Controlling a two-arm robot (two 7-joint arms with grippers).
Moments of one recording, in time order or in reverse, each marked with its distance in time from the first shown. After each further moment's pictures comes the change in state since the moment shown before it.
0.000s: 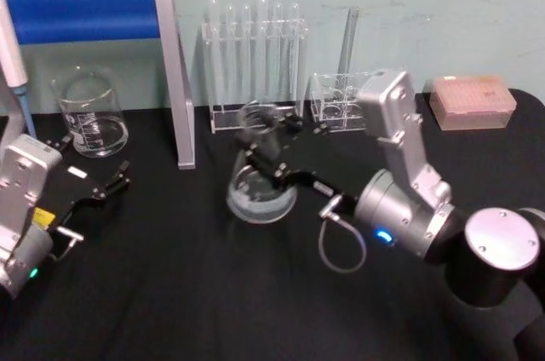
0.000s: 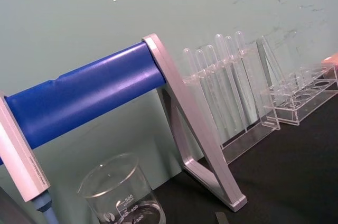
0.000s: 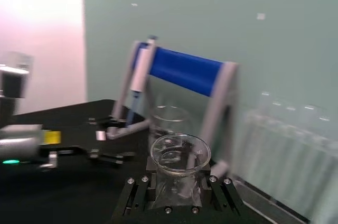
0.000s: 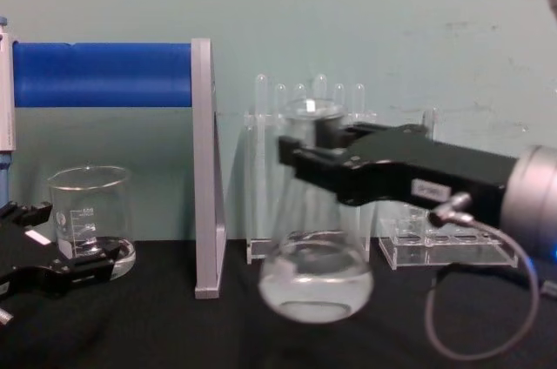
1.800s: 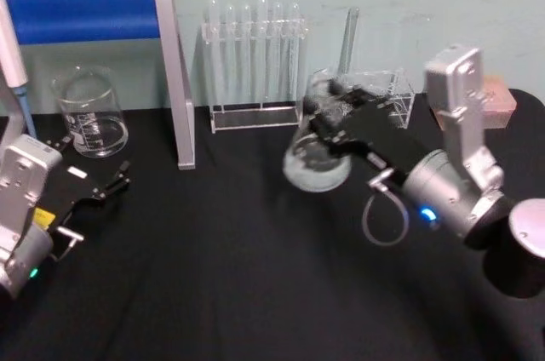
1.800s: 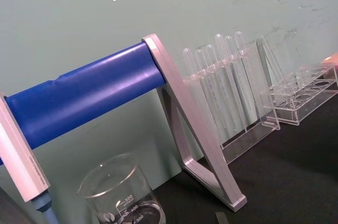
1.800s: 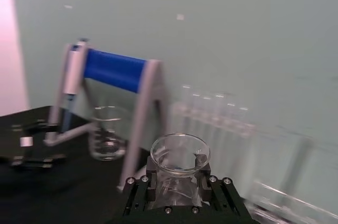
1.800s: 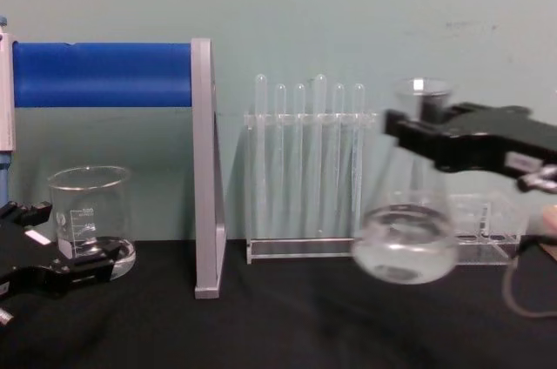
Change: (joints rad) left arm 0.000 0.000 0.000 0.000 0.000 0.000 0.000; right arm -0.042 -0.030 0.165 0.005 -0.032 0.008 -0.037
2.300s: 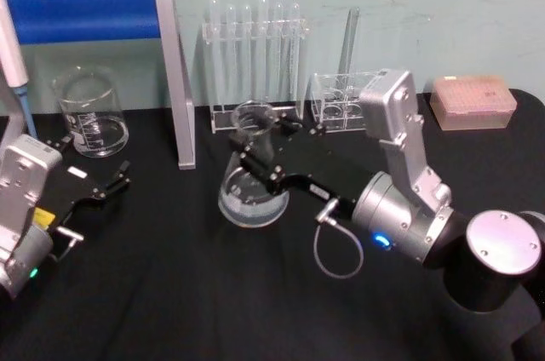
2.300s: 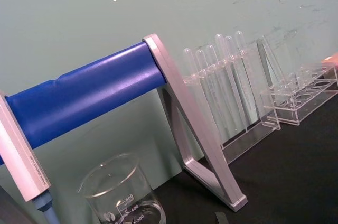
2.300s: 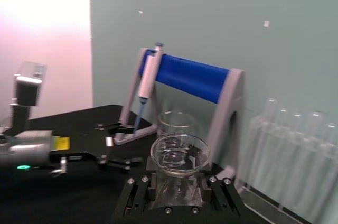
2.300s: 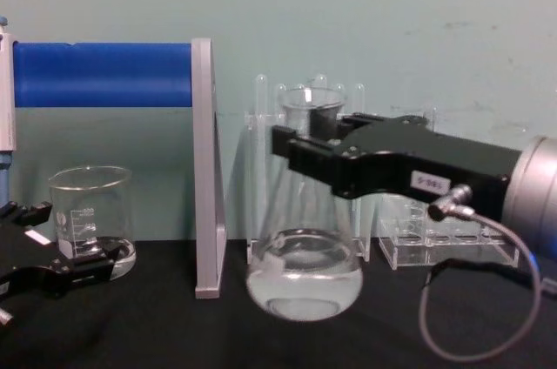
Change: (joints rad) left arm 0.000 0.000 0.000 0.000 0.000 0.000 0.000; right arm 0.017 0.007 -0.141 -0.035 0.020 0.000 0.077
